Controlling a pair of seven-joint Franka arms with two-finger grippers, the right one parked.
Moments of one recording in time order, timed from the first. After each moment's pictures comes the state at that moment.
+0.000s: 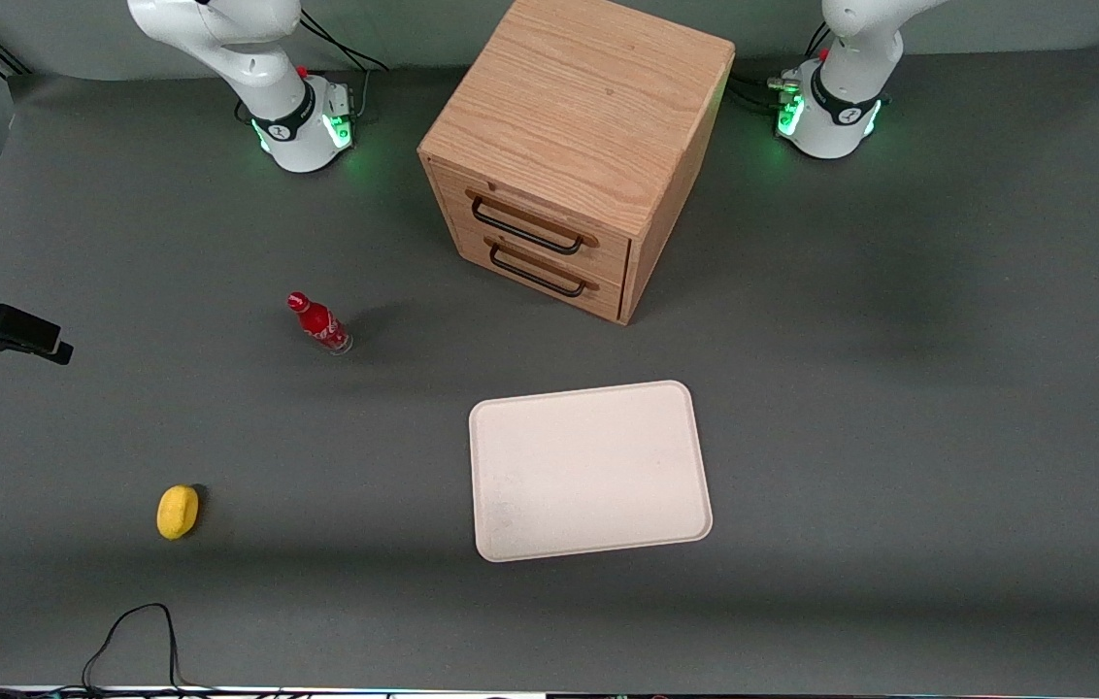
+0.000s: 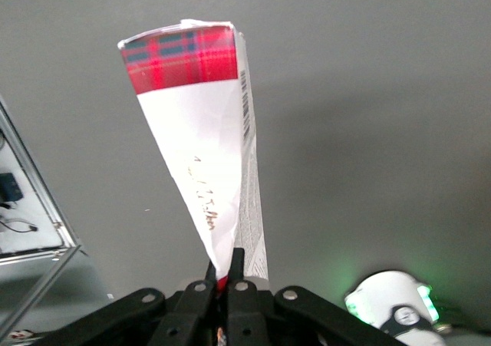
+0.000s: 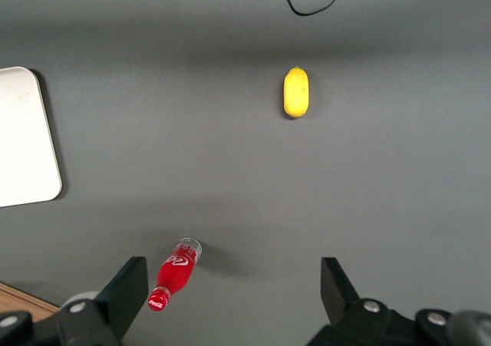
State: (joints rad) arm 0.42 0.21 -0.15 -1.35 0.17 1.35 0.46
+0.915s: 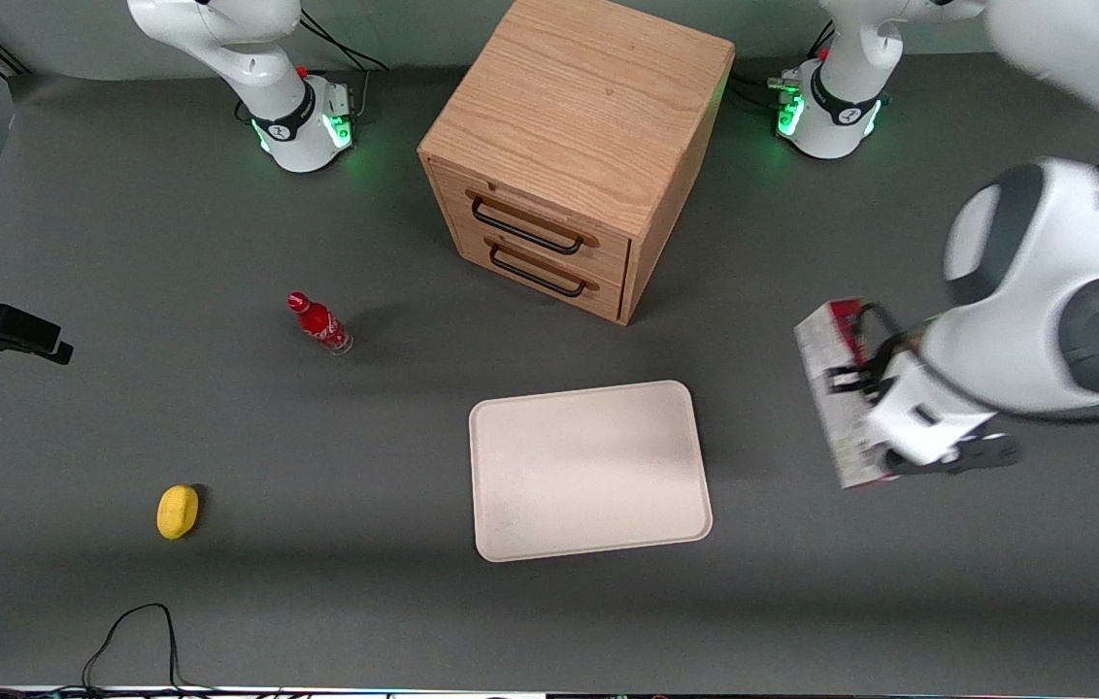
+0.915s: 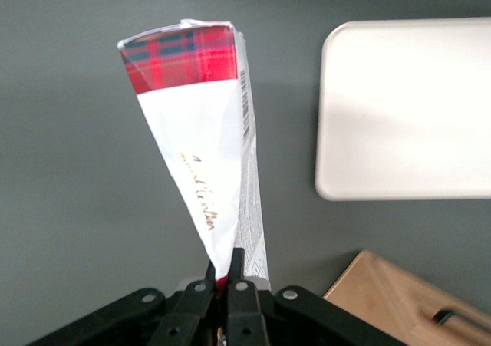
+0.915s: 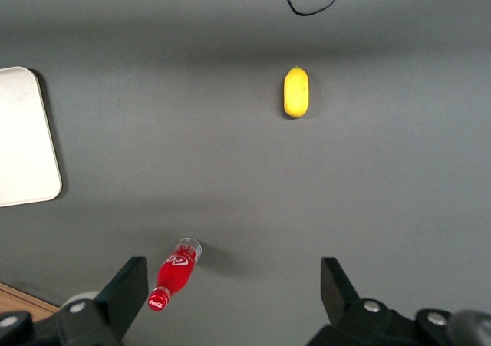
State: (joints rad) arm -0.20 0.62 -0.16 -1.01 0.02 1.46 -0.44
